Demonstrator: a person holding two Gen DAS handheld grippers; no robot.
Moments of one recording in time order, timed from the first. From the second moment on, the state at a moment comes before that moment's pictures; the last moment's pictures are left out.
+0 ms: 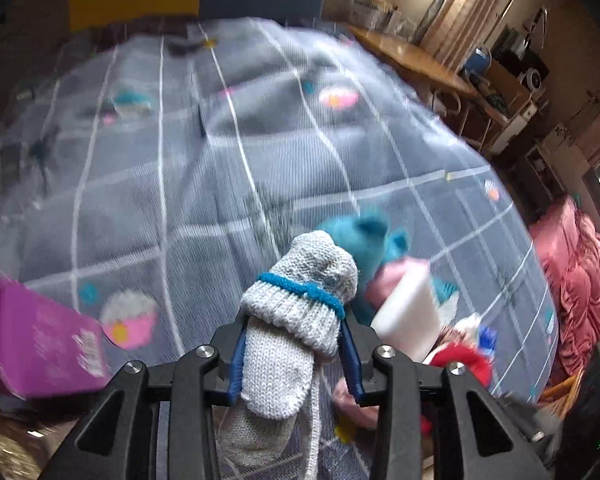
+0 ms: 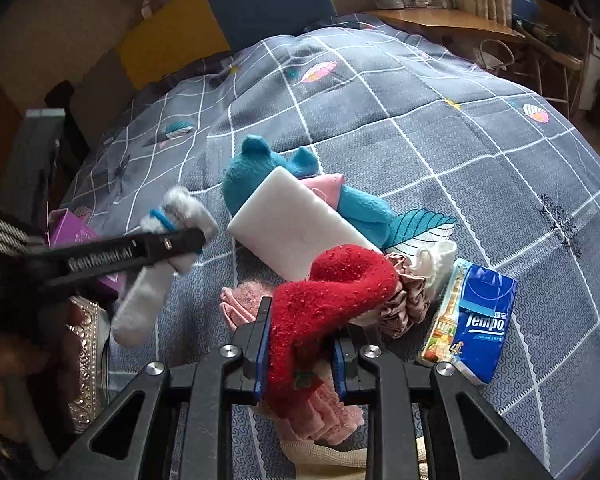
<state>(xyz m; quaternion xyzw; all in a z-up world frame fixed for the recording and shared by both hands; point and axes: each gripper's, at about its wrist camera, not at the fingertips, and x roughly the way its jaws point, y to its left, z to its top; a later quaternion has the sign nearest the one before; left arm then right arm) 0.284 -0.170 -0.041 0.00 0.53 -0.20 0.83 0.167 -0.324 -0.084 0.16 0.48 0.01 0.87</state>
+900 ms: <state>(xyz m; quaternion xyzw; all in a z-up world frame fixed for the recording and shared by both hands) 0.208 0.222 0.022 -0.15 0.42 0.08 0.89 0.163 -0.259 -0.091 -0.02 0.48 0.06 0.88</state>
